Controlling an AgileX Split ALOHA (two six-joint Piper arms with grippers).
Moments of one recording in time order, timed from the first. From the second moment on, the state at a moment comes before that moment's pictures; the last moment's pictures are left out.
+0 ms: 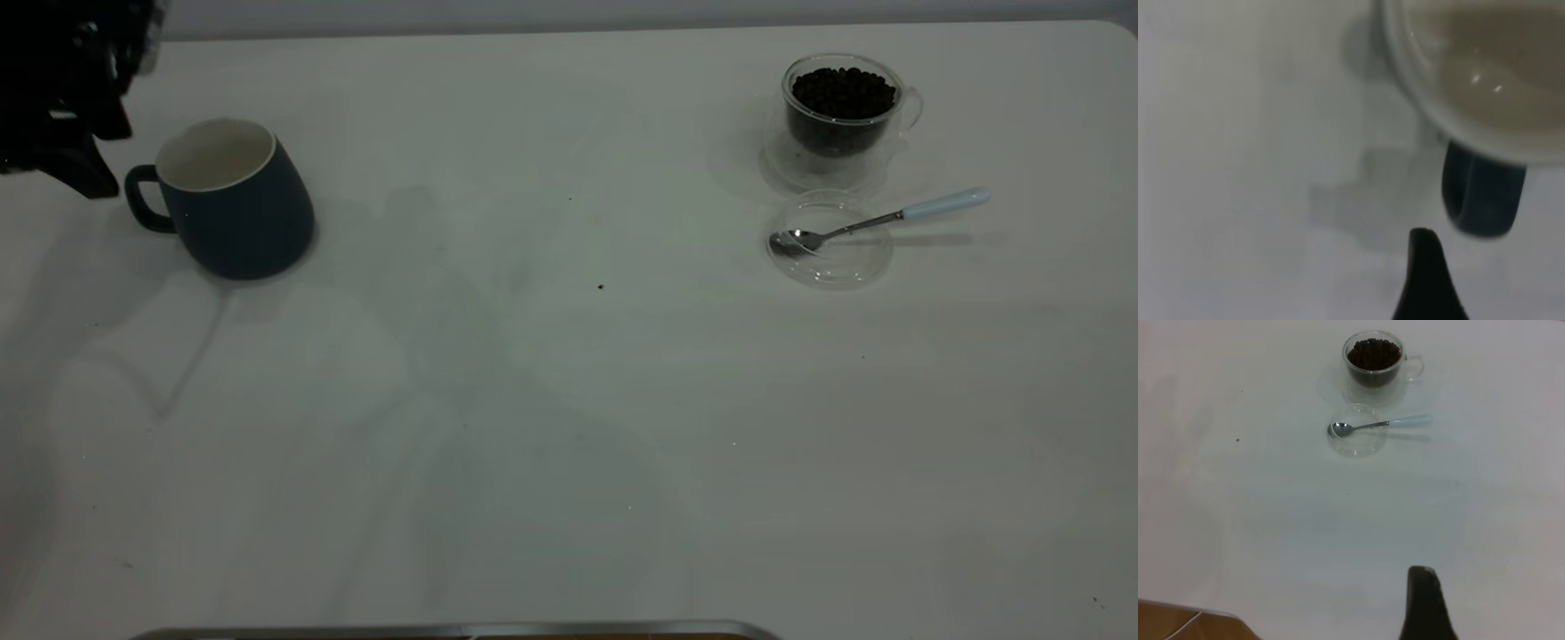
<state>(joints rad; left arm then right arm) 0.05 2.27 -1.44 -0.10 0.50 1.60 0.12 0.00 -0.47 0.07 1.12 -0.01</state>
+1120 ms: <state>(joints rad) -0.22 2.36 -1.46 -0.40 0.32 1.75 0.12 0.00 -0.47 0.07 1.12 -0.01</state>
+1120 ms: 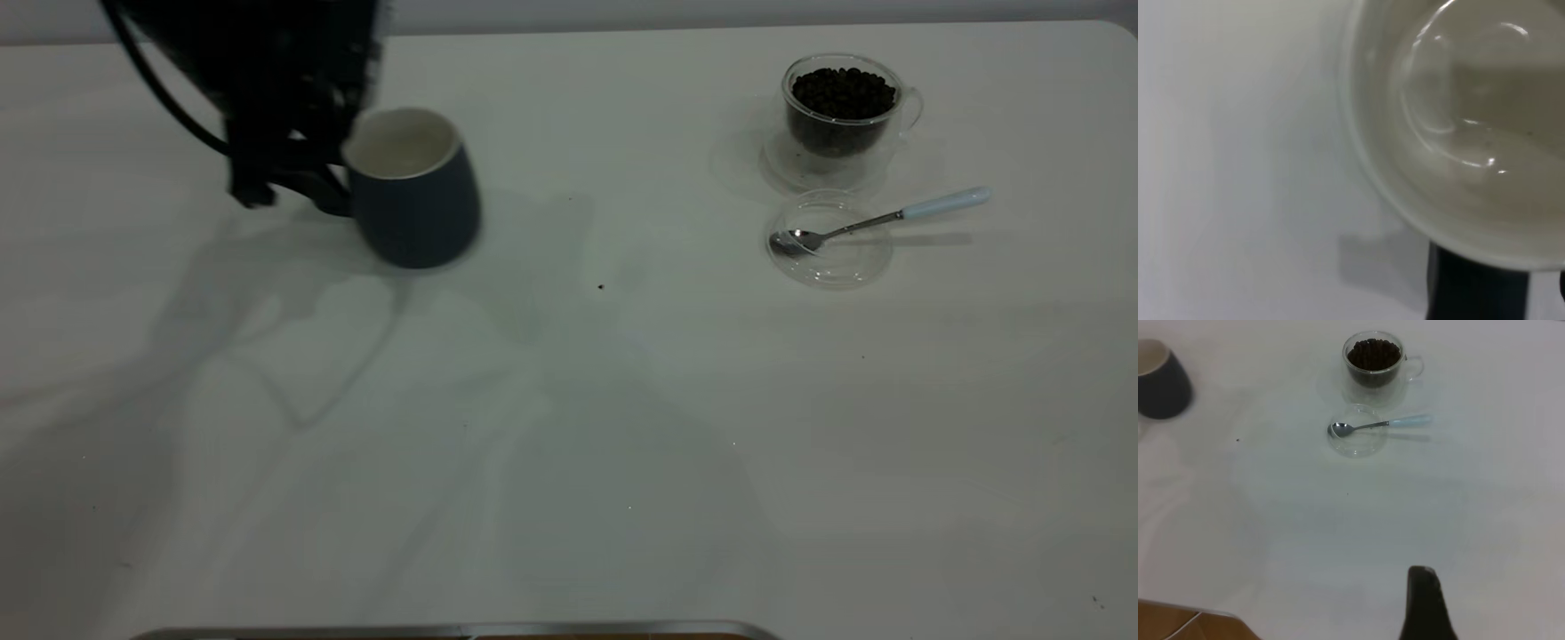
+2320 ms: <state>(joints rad) -0.34 2.31 -1.59 -0.51 0.38 1.66 0.12 0.00 -0.47 0.07 1.12 -0.01</state>
